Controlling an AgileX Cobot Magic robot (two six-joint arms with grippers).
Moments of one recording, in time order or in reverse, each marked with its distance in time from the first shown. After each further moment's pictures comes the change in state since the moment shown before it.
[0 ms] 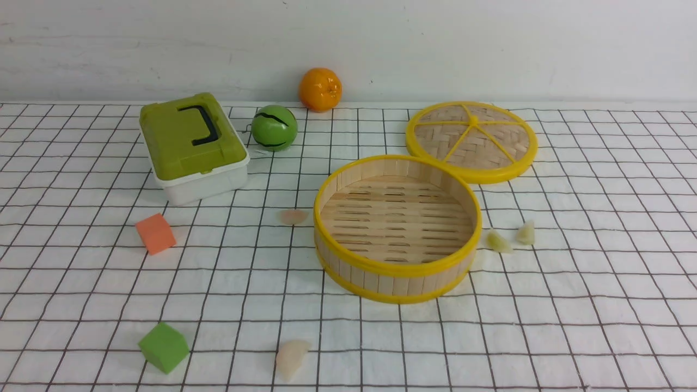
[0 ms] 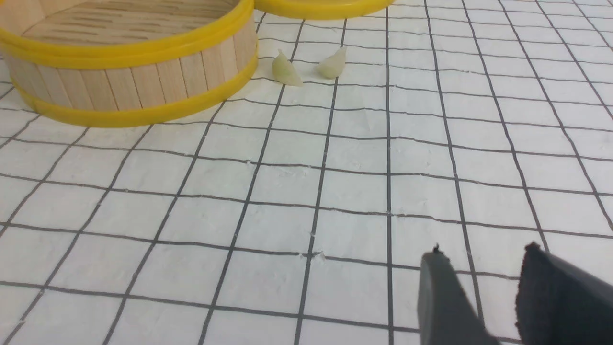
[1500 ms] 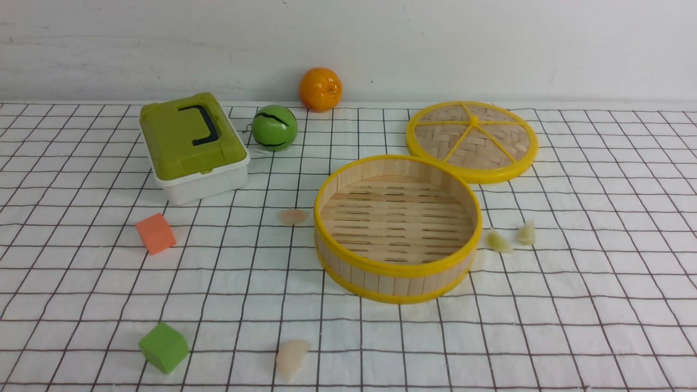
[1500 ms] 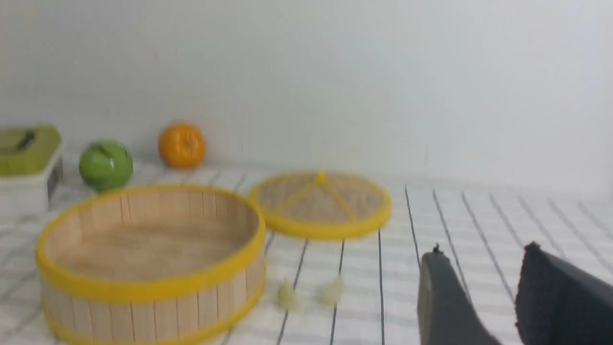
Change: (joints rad) right arm 0.000 0.000 0.006 -0.025 -0.481 0.004; left arm 0.000 0.000 0.000 -0.061 -0.496 -0.004
